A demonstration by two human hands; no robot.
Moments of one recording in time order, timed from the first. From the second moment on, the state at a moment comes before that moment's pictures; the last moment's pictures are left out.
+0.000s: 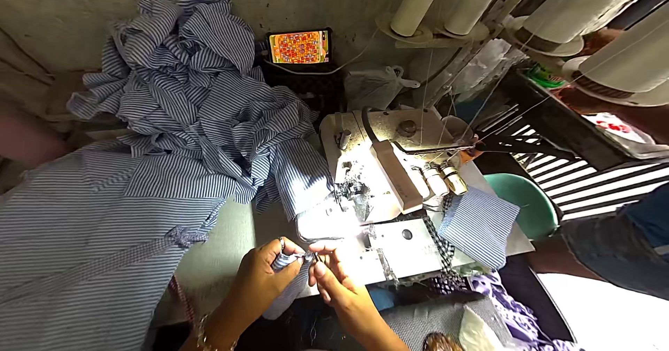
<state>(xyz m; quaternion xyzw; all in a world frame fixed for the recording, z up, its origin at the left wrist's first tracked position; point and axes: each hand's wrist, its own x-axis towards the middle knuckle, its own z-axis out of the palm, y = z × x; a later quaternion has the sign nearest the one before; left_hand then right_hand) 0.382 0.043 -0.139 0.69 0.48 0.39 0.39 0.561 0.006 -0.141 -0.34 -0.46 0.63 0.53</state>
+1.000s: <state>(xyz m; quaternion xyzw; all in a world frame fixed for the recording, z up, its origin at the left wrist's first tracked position) 0.382 0.038 -0.148 0.78 0.51 0.34 0.12 0.571 0.025 -0.126 -0.24 -0.67 0.58 0.39</state>
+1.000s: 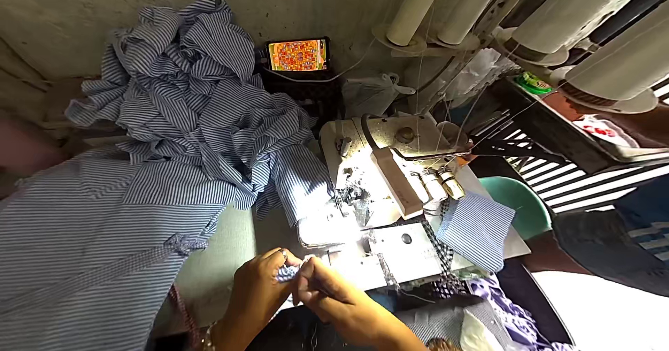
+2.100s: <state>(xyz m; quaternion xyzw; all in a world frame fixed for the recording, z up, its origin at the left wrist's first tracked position) 0.266 0.016 -0.134 0.76 0.46 0.40 0.22 0.739 -0.008 -0.095 -0.64 -0.72 0.12 0.25</state>
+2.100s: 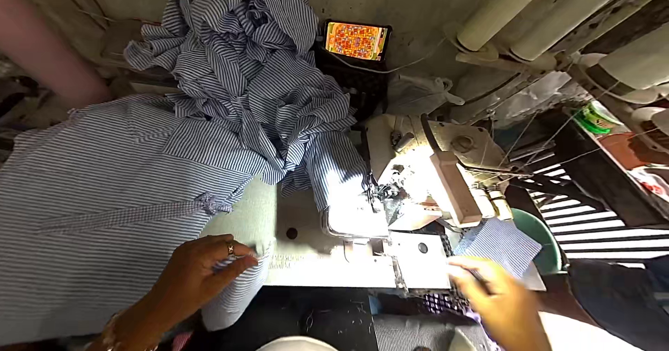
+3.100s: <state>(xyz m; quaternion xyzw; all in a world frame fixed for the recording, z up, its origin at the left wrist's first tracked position) 0.359 0.031 -0.146 0.69 0.36 0.49 0.38 0.564 0.018 -0.134 -0.37 -0.60 0.41 0.58</state>
